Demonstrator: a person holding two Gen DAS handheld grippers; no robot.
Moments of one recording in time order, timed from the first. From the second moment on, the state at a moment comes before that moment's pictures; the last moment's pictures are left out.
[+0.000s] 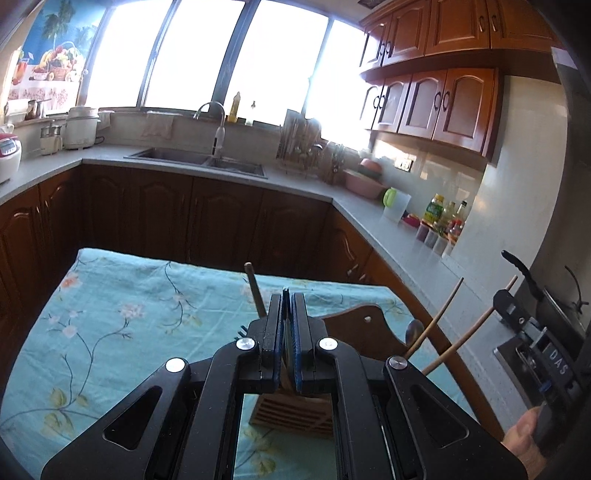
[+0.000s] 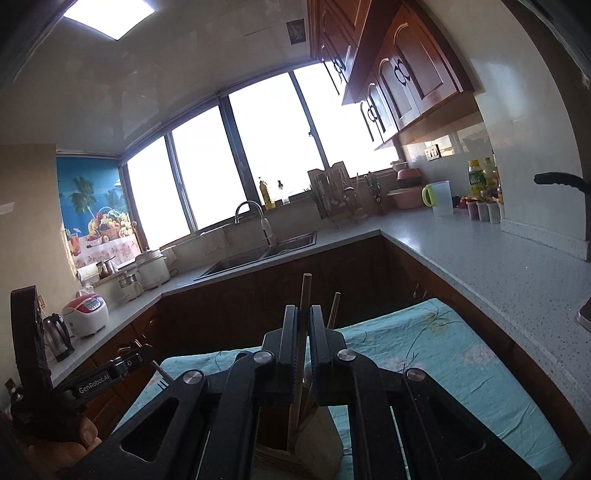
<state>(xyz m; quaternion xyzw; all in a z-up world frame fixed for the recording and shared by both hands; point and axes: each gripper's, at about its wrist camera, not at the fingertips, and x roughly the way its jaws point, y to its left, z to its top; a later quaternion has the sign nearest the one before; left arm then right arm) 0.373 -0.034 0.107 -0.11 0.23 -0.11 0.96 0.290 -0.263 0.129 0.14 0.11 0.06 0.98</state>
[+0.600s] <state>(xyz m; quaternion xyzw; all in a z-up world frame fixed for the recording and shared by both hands) 0.374 -0.026 0.116 -0.12 0.26 -0.12 0.95 0.294 -0.268 0.135 0.14 0.13 0.06 0.98</state>
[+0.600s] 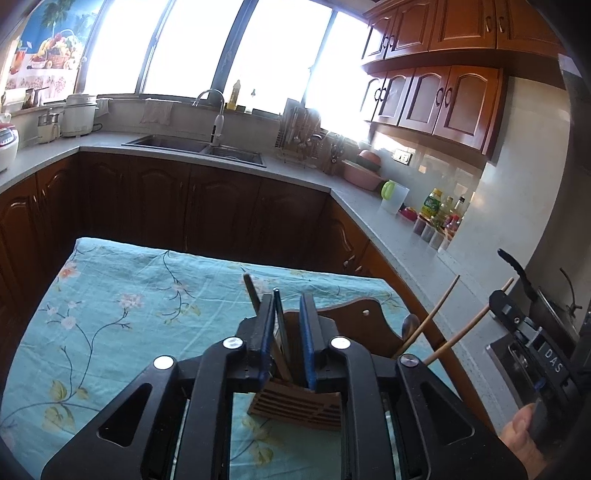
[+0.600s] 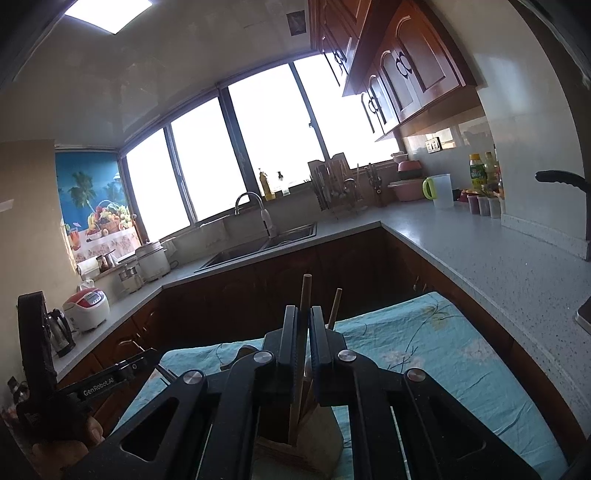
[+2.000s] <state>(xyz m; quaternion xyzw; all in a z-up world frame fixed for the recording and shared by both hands) 0.211 0.045 -0.009 -0.17 0.38 -0.08 0.91 0.155 -0.282 0.029 0.17 0.24 0.06 0.95</state>
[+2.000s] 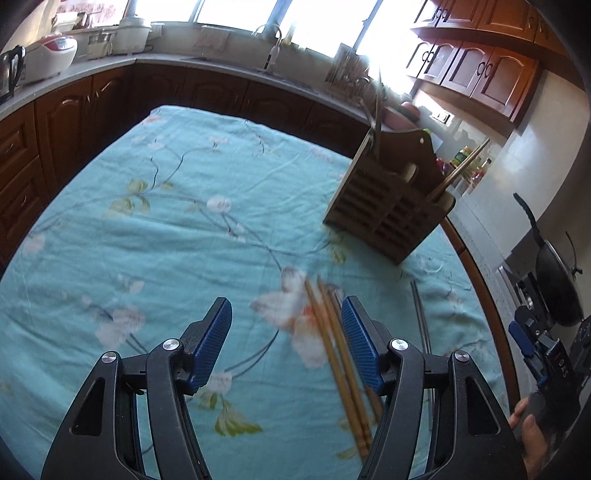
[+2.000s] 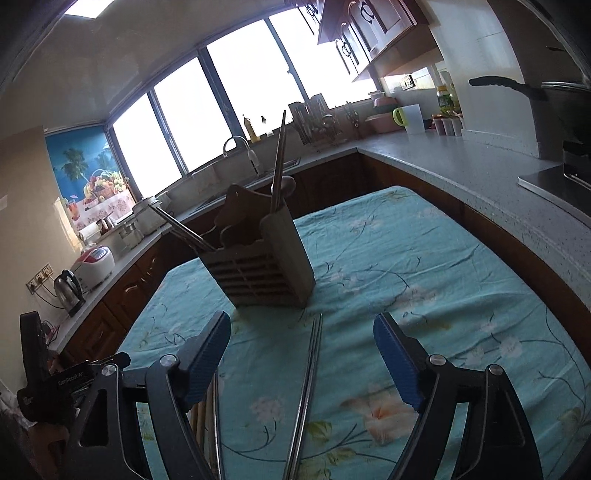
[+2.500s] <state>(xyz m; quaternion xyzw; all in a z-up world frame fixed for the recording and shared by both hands) 0.207 0.030 -0.027 -0.15 0.42 -0.08 0.89 0.146 -0.257 0.010 0.14 0.27 0.08 0.95</state>
